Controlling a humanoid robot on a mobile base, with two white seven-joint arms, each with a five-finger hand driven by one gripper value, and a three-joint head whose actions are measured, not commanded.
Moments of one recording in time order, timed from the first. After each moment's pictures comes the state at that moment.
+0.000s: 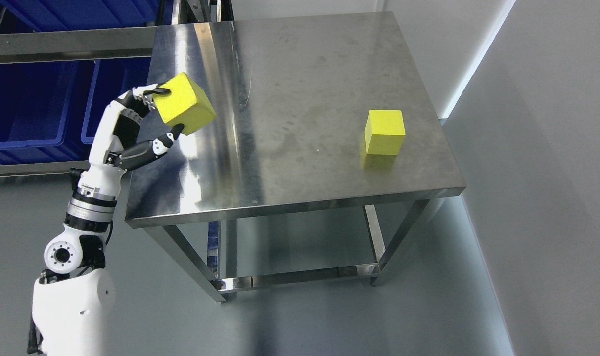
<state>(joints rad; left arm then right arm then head) -0.32 0.06 0.25 -1.42 0.24 -0.52 -0.54 0.00 0.00 -0.09 0.00 0.00 -0.10 0.02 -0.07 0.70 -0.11</state>
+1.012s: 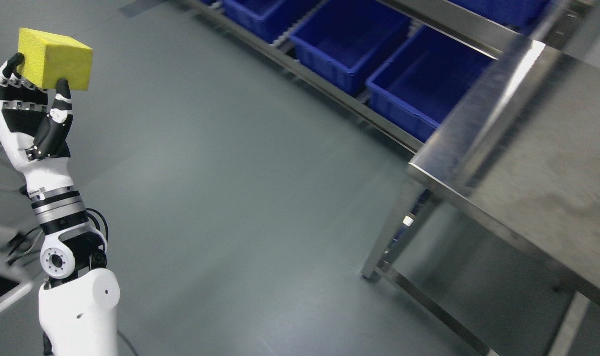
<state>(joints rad) -0.31 0.01 0.29 -1.49 0.40 -0.49 -0.11 0.00 0.00 -0.09 0.00 0.00 -0.10 0.02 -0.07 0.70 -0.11</state>
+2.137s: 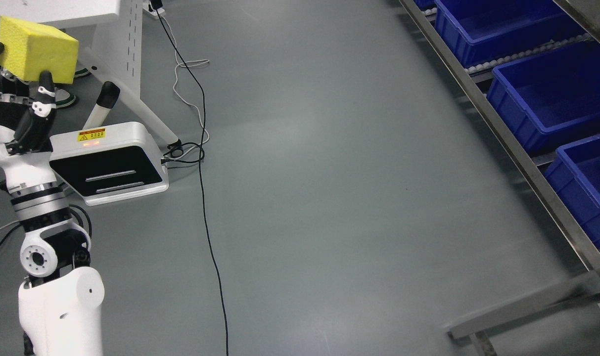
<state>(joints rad) -0.32 0.06 0.29 -1.51 0.40 -0.47 -0.11 0.00 0.00 -0.09 0.00 0.00 -0.10 0.02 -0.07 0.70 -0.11</state>
